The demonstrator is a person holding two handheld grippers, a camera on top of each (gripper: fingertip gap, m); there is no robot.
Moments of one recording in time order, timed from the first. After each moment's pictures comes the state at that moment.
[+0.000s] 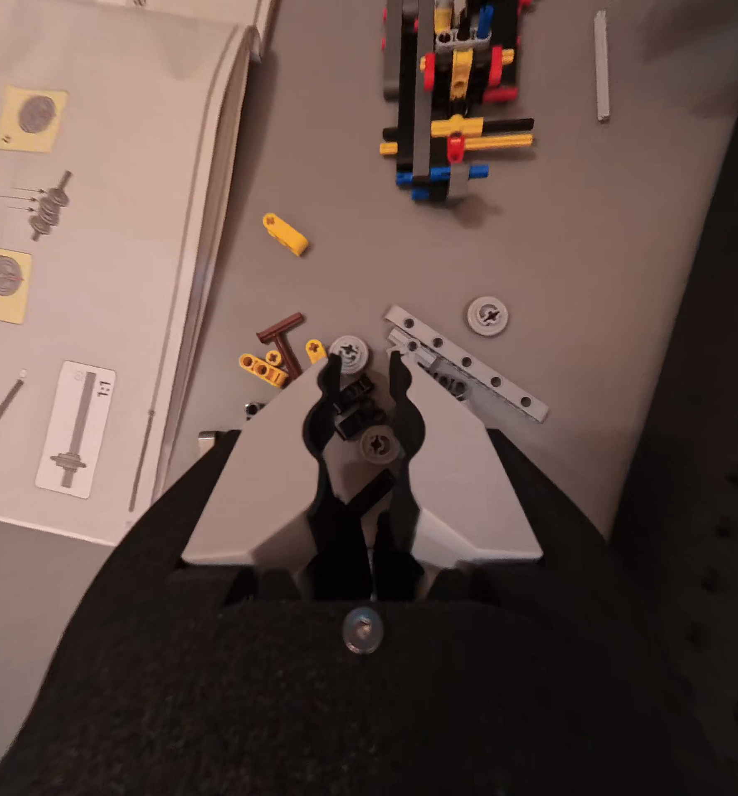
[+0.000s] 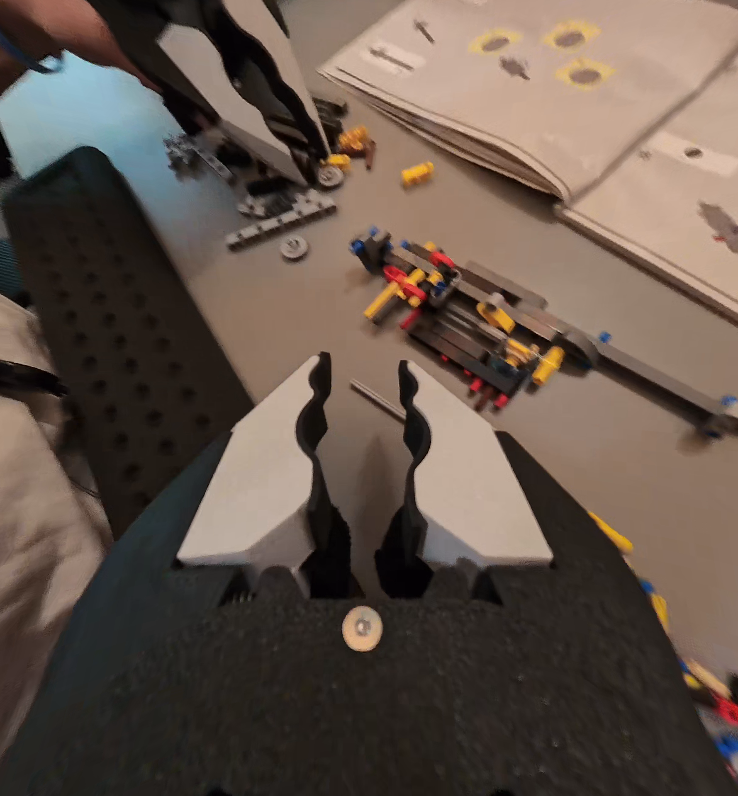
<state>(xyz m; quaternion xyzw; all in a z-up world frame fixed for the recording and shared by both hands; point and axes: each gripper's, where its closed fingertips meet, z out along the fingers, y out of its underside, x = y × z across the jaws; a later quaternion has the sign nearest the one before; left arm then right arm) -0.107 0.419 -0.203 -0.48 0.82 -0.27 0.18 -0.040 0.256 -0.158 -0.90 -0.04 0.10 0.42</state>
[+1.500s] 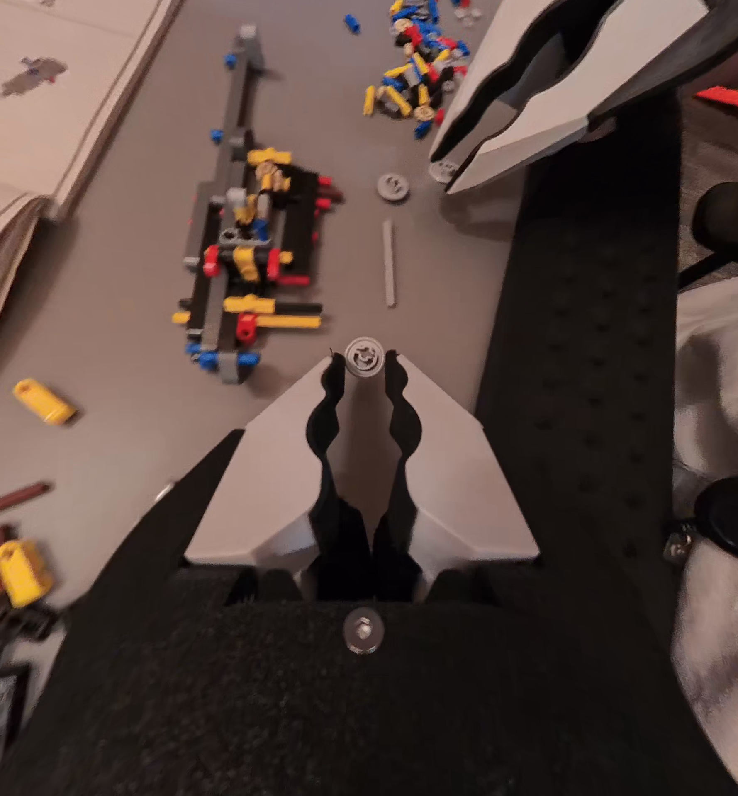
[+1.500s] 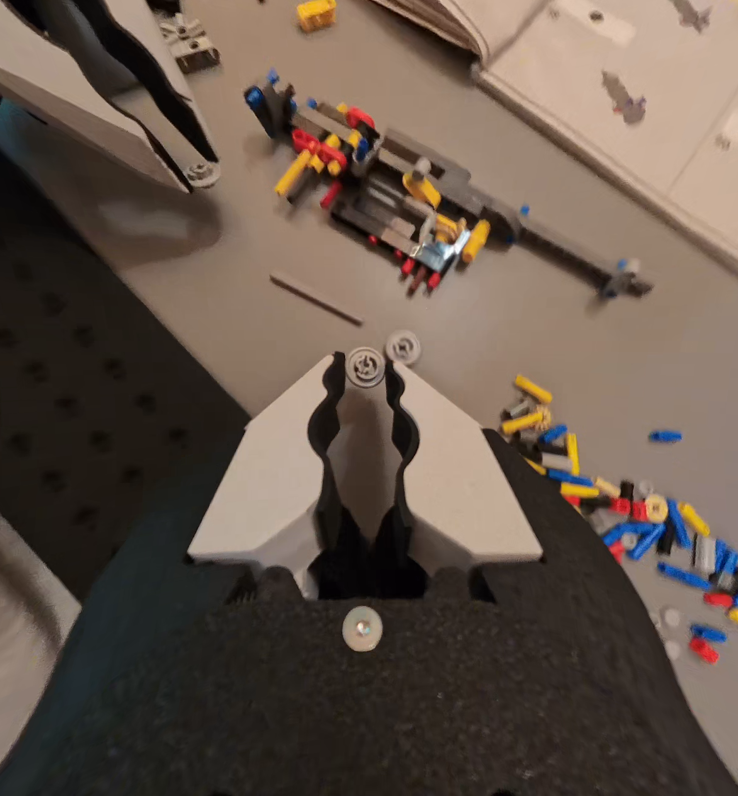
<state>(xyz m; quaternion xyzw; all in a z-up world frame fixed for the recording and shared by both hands) -0.084 0.294 -0.190 -0.48 0.77 -0.39 0.15 -0.008 0.208 -0.188 -0.94 0.00 -0.04 0.35</state>
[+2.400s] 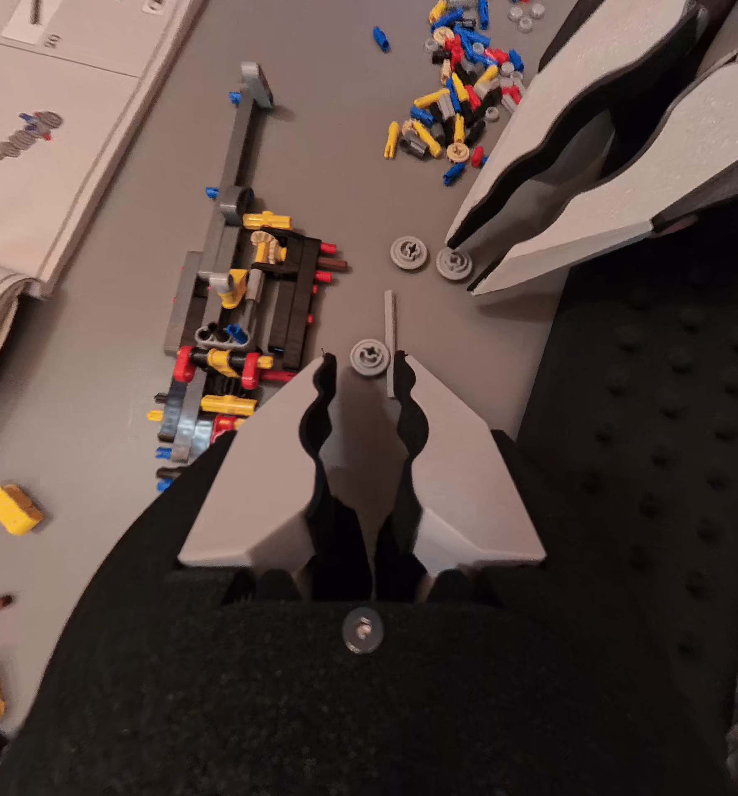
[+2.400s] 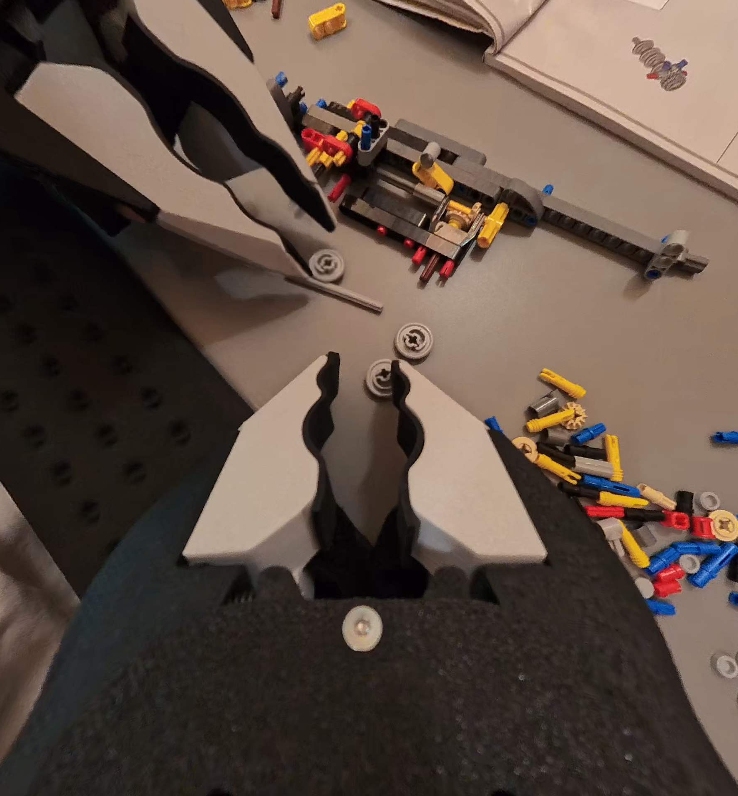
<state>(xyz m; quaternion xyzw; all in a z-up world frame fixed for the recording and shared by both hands) -0.033 0.261 -0.202 -0.51 0.77 -0.34 0.19 -0.011 0.208 -0.198 -0.93 0.01 0.02 0.37</state>
